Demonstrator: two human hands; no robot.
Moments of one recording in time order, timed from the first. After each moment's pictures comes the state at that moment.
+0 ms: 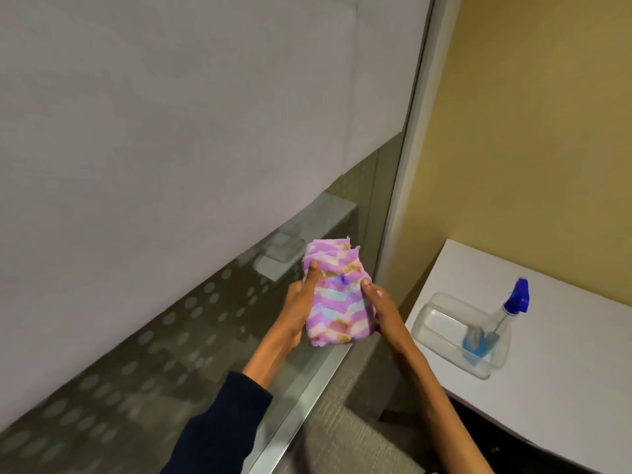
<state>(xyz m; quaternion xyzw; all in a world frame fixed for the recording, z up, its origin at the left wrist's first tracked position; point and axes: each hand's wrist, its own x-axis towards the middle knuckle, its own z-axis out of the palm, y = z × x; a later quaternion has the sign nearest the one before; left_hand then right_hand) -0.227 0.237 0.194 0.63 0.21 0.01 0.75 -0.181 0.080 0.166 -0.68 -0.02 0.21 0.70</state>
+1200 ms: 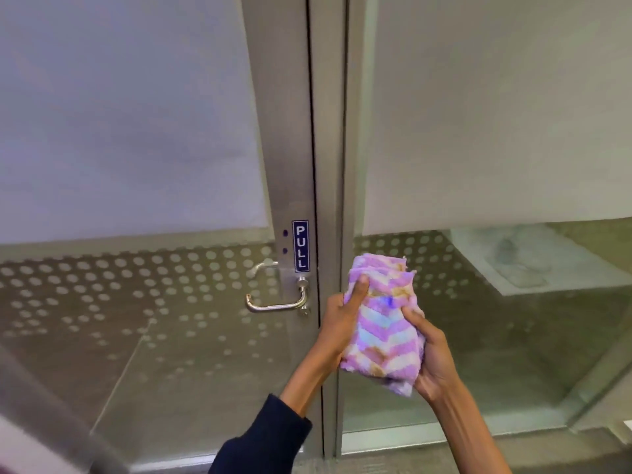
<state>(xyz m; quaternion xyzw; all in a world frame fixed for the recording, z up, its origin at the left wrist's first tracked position) -0.743 0.257 0.264 0.55 0.35 0.33 0.68 -0.621 0.173 0.237 -0.24 -0.20 0.66 0.69</state>
